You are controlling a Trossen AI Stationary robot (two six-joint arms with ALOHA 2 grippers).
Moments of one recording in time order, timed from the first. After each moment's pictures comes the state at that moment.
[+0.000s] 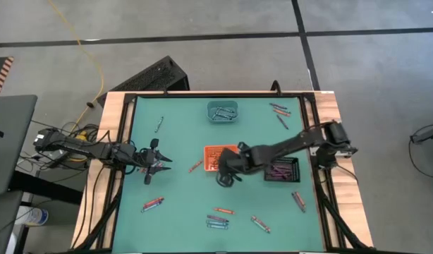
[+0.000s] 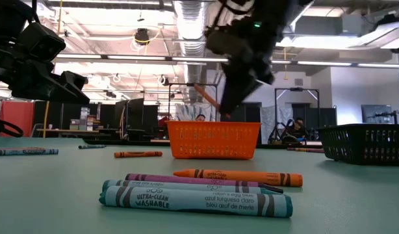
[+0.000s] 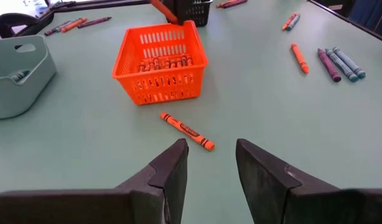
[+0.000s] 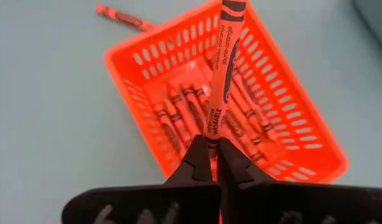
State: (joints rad) left arm -0.17 0.33 0.01 0.03 -0.12 0.03; right arm 0.19 1.86 1.37 -0.64 0.34 0.60
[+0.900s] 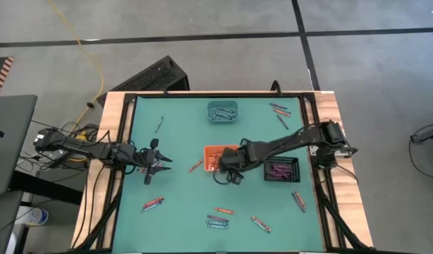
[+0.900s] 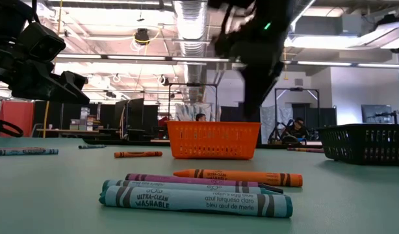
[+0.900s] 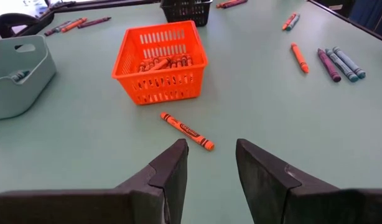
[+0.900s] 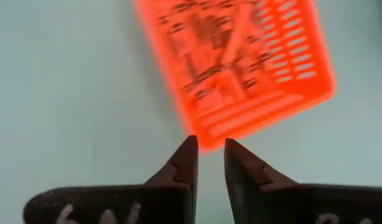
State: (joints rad) left arm -0.17 0.33 0.01 0.03 -0.12 0.03; right arm 0.20 1.87 1.44 -0.95 0.29 0.52
